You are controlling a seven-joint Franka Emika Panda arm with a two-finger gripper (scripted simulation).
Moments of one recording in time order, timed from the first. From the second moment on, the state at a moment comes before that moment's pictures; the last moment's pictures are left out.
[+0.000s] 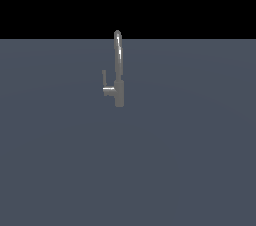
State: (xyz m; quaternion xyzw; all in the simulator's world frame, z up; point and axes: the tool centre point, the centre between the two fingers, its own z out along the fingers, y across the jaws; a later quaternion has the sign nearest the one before) arm -0.246 0.006 0.512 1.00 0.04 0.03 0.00
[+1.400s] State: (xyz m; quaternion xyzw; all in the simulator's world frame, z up) arm -0.253 0.081 0.639 0.95 -0.19 0.23 0.04
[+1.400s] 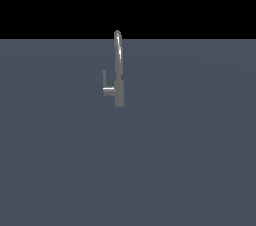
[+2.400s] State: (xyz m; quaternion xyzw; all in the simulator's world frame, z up) arm -0.179 0.222 0.637 0.85 -0.36 0.37 0.10
